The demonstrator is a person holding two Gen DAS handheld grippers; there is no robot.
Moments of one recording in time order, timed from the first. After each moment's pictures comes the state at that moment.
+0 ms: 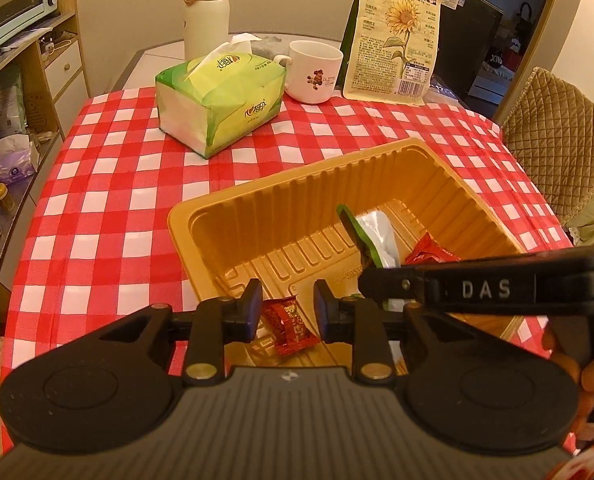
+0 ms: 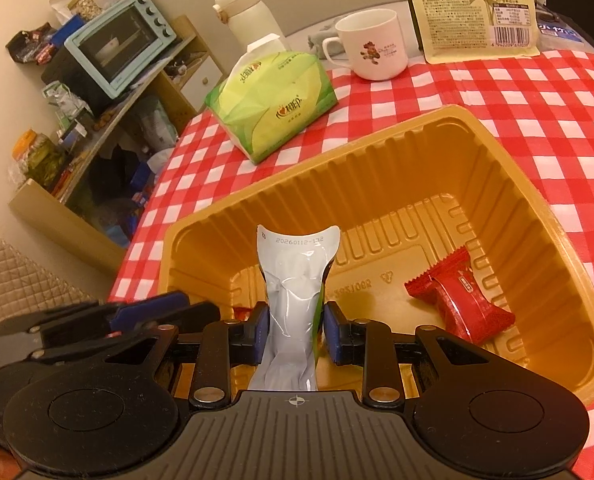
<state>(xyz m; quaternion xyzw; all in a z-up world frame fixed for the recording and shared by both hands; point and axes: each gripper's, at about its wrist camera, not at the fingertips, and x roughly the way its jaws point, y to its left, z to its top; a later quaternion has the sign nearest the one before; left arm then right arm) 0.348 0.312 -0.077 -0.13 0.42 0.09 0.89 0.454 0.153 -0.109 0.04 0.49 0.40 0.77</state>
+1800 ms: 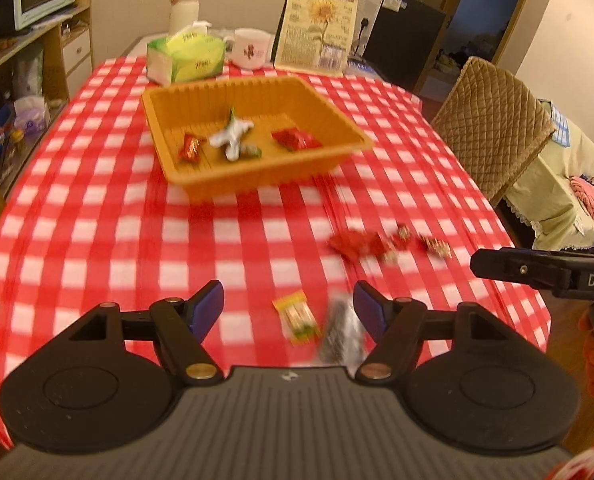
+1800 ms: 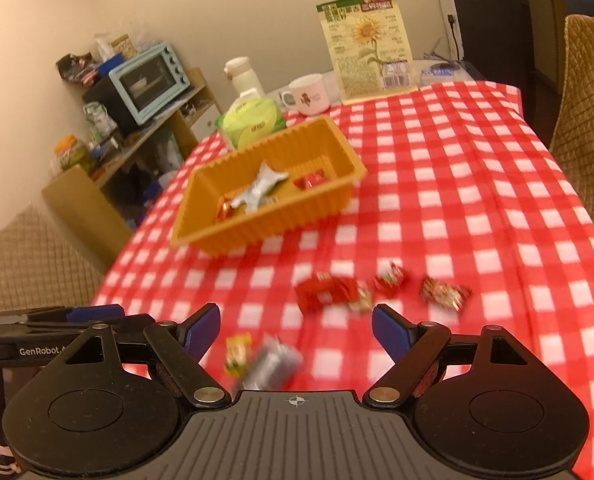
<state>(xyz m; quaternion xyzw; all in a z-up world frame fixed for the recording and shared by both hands) 0.140 0.121 -0.040 -0.16 0.40 0.09 0.90 0.266 -0.118 -0.058 0.03 0.41 0.39 0.82</state>
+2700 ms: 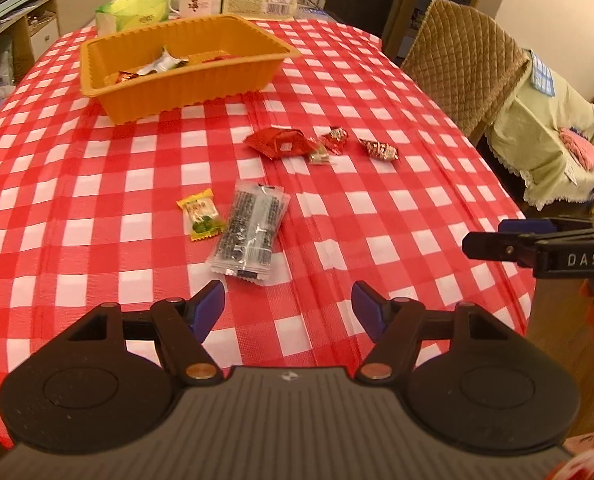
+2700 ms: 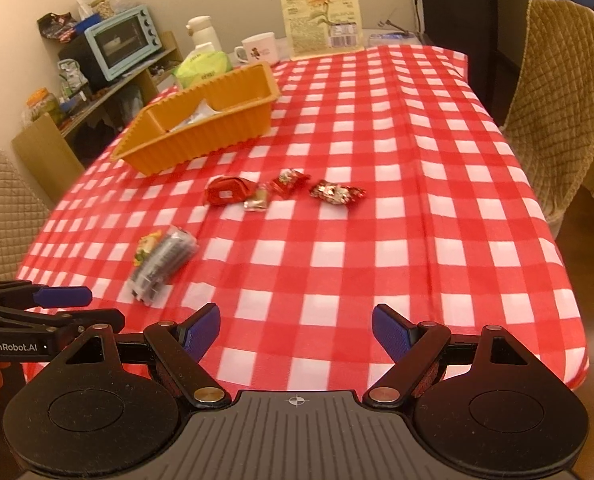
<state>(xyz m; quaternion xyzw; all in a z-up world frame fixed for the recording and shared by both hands) 0.126 0.022 -0.095 -0.12 0.44 0.06 0.89 0.243 -0.212 -0.115 -0.02 0.42 0.36 0.83</state>
